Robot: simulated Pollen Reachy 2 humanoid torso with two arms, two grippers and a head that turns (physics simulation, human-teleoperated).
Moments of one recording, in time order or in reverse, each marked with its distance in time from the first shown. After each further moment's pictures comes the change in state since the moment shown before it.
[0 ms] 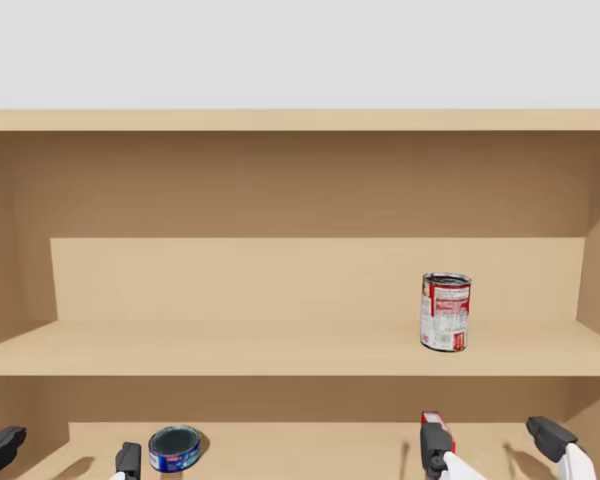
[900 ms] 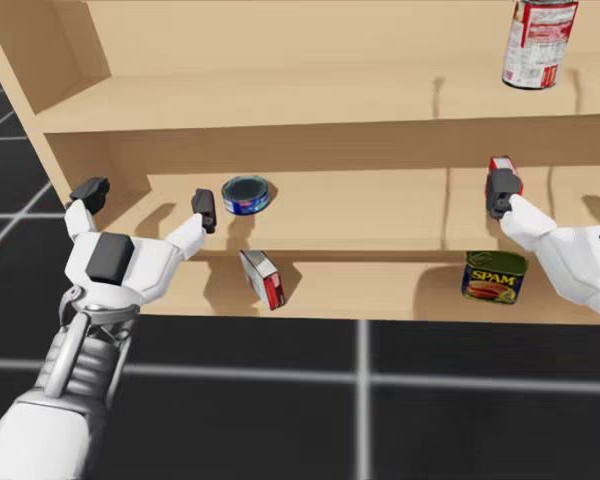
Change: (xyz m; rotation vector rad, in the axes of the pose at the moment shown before) left arm 0.000 0.002 -0.001 0.000 0.001 0.003; right arm -0.004 0.001 -0.001 -0.028 0.026 0.002
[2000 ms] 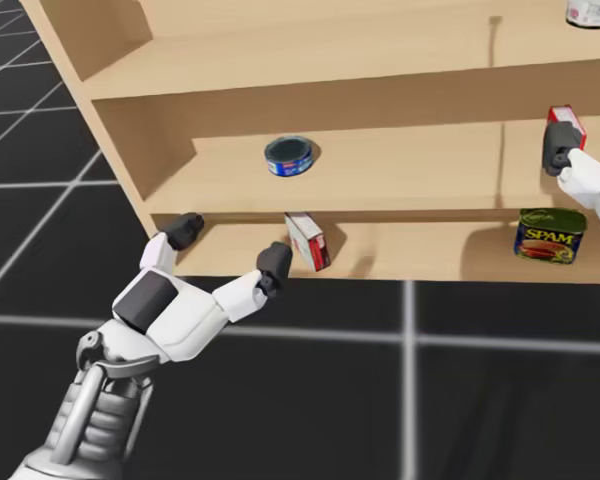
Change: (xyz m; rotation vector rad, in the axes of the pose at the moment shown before) left arm 0.018 -0.006 0.086 -0.400 0.164 0.275; right arm -0.002 0.000 -0.001 0.003 0.012 0.000
